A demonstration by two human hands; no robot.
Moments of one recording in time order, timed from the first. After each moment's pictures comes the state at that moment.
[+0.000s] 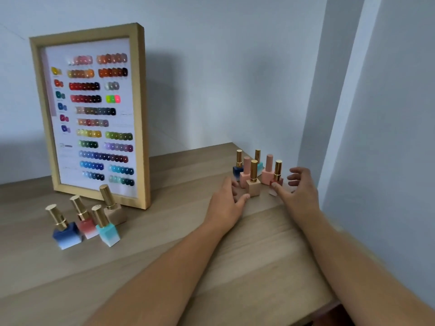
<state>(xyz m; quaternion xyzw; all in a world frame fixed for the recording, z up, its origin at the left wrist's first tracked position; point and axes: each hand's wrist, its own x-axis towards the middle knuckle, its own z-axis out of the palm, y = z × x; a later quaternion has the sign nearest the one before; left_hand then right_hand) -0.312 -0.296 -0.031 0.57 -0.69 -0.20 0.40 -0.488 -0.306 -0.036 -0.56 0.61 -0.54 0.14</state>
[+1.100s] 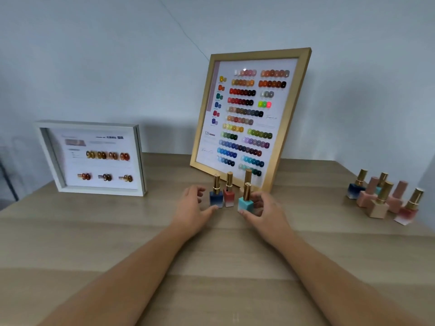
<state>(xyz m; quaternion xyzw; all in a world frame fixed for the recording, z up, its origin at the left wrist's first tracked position) -0.003 -0.152 -0.032 0.72 -0.55 -0.09 0.42 -0.195 -0.216 -0.035 -0.79 0.42 -0.36 0.26</state>
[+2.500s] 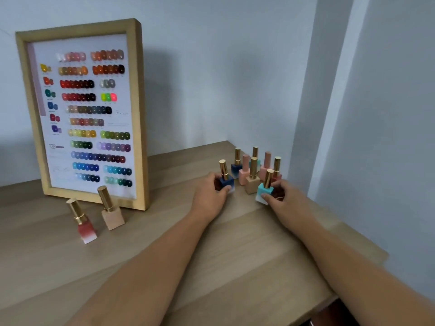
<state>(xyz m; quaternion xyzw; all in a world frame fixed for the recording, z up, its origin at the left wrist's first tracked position) -0.271 -0.316 -0.029 0.57 -0.68 -0.21 0.40 -0.461 -0.271 -0.033 -0.64 0.62 -0.43 0.17</state>
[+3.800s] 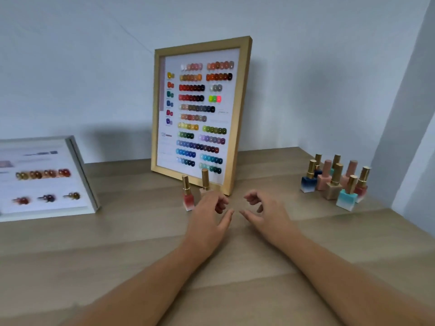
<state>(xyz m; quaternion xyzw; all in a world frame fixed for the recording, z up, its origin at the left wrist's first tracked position) -0.123 -0.173 -0.027 0.57 -0.68 -0.01 0.46 -0.279 -0.230 -0.028 -0.79 0.43 -0.39 0.19</state>
